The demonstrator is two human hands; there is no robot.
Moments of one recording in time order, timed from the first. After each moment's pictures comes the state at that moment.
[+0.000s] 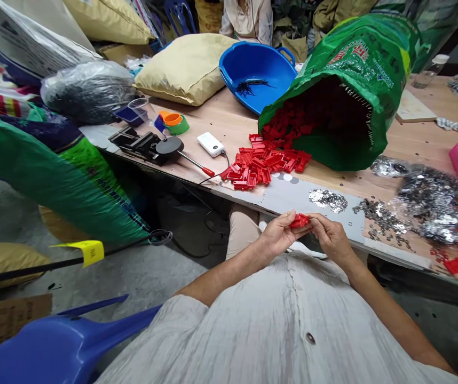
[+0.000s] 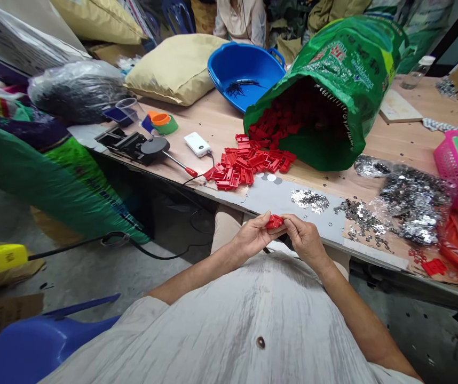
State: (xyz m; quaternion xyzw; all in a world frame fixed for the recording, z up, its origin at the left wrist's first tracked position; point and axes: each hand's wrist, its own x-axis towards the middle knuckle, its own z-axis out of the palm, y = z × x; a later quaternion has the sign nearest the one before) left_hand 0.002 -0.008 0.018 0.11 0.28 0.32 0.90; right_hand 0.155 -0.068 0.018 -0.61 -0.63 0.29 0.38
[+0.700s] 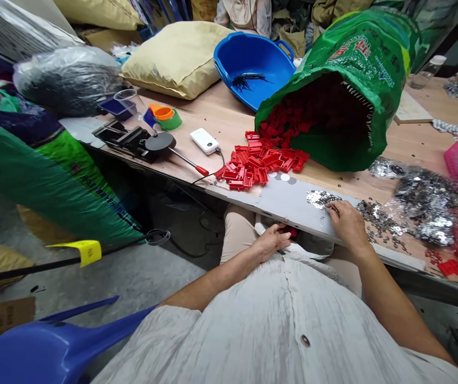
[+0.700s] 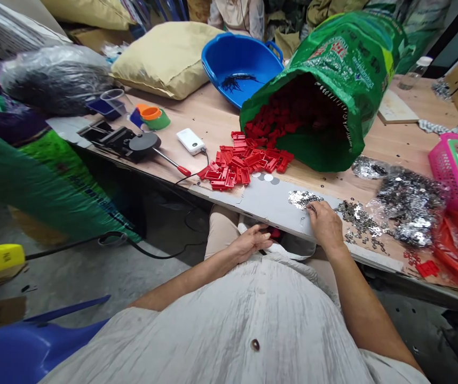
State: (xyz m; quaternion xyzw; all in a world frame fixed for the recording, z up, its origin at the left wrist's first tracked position) left_hand -0.025 -0.010 -0.049 0.24 0.44 0.23 0.83; right_hand 0.227 -0.035 -0.011 -0.75 -0.63 0.04 0.21
